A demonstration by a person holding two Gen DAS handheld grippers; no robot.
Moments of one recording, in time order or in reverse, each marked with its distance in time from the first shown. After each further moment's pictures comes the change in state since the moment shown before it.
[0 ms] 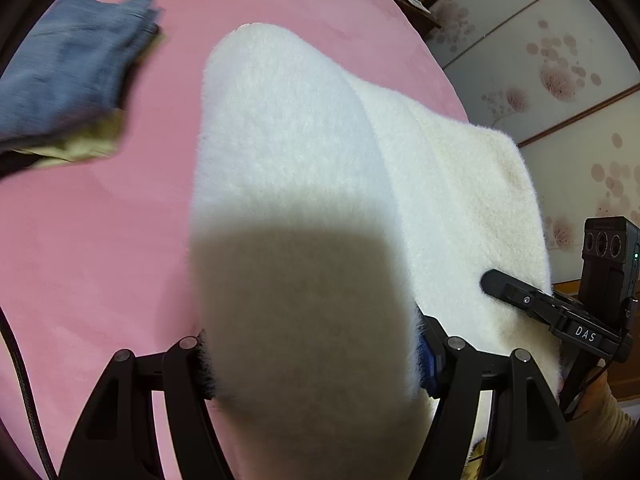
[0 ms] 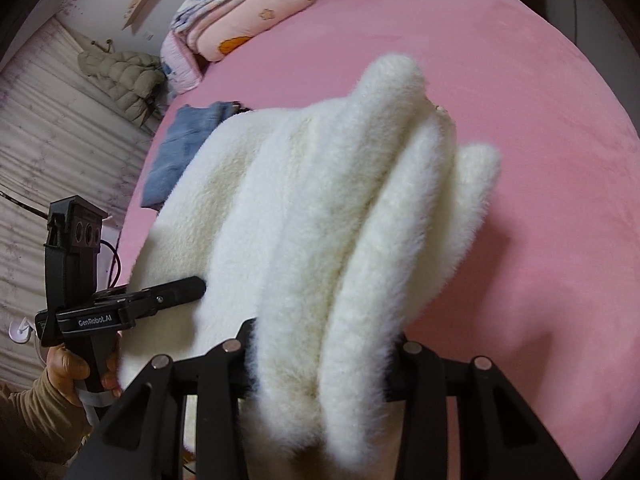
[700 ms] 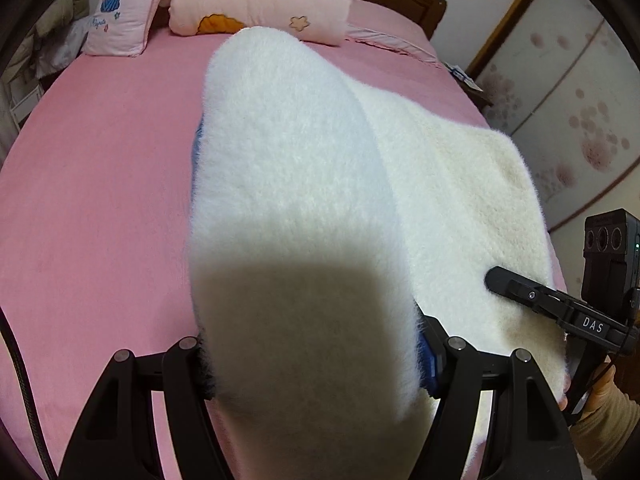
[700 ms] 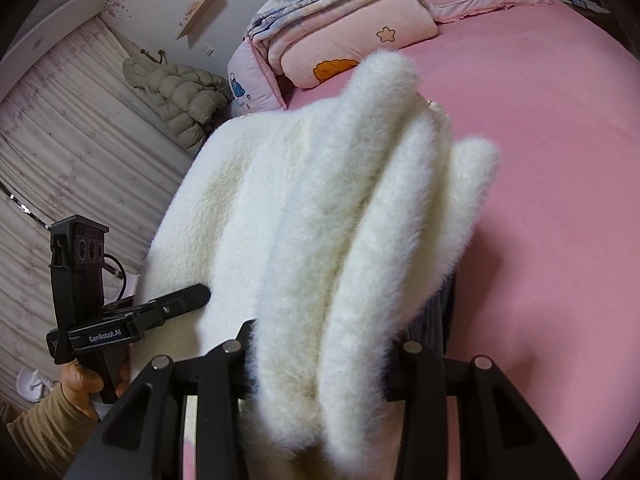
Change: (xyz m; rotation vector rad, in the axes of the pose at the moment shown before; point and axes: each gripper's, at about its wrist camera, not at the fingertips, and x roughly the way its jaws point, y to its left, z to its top) left arm -0.125 0.325 0.232 0.043 -0.222 0.135; right arm 0.255 0.279 0.233 -0.086 -0.147 0.150
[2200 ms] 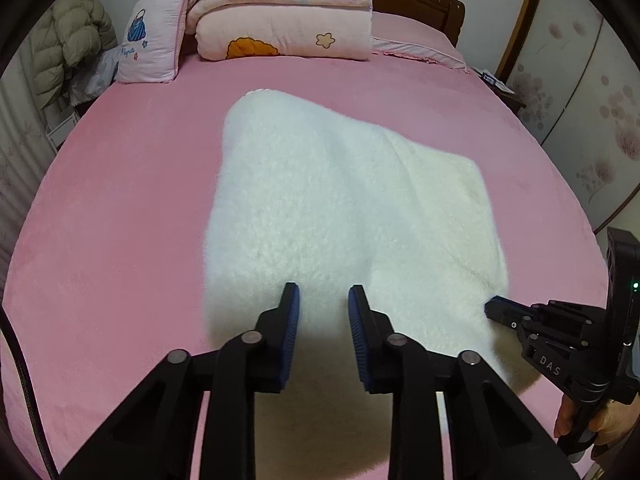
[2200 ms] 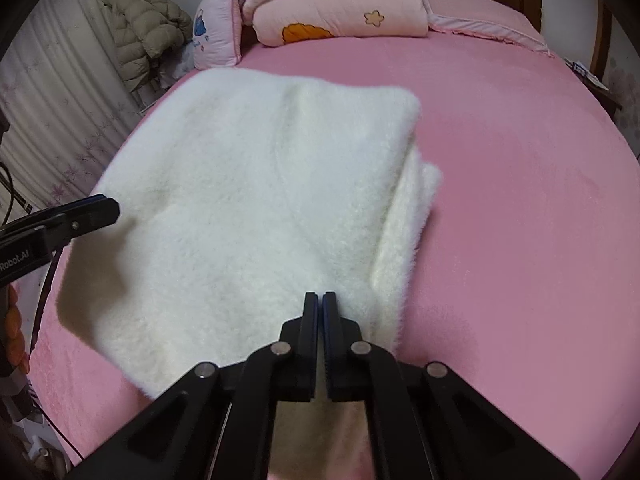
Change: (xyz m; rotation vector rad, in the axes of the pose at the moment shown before) left arm -0.025 0.014 -0.027 0.038 -0.098 0.182; right arm 0.057 0.011 -0.023 -0.195 0.094 -0.369
